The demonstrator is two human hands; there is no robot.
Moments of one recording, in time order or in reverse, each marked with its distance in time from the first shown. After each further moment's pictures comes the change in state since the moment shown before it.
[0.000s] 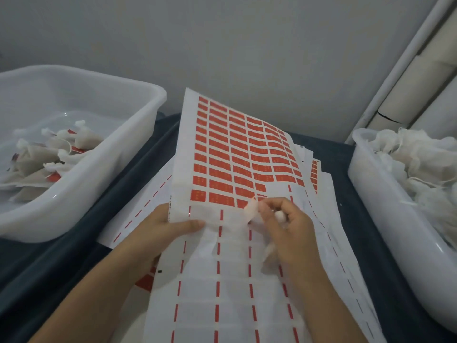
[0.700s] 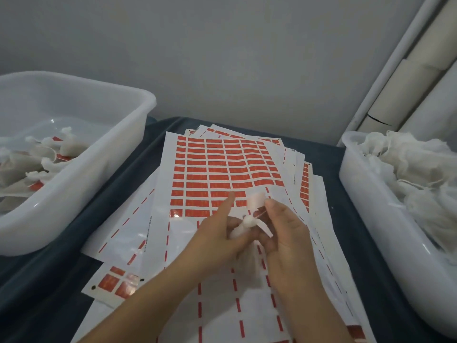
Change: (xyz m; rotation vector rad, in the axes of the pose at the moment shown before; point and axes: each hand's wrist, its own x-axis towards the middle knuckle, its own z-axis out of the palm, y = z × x) left_hand 0.012 0.014 0.086 0.370 -0.110 0.309; right_hand -0.001 -0.003 -0.001 0.694 0.041 0.262
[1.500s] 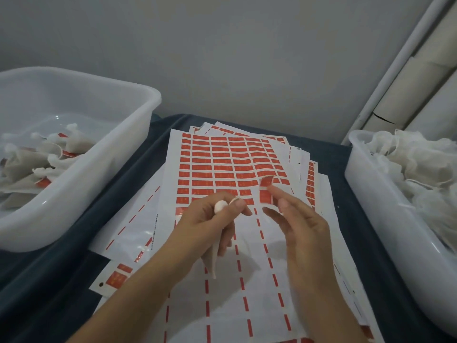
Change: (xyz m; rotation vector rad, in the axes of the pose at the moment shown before) left_hand -0.012 0.007 -0.033 -0.397 0.054 0.017; right_hand -0.002 -0.007 -0.007 -0.384 -0.085 -0.335
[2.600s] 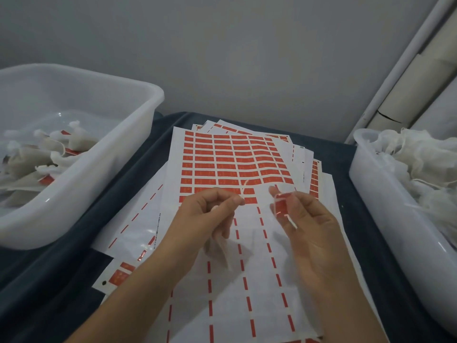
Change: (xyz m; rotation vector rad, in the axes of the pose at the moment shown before) left_hand 0.004 0.000 -0.002 -0.084 0.144 -0.061; right_hand 0.003 -0.008 -0.007 0.212 0.007 0.259
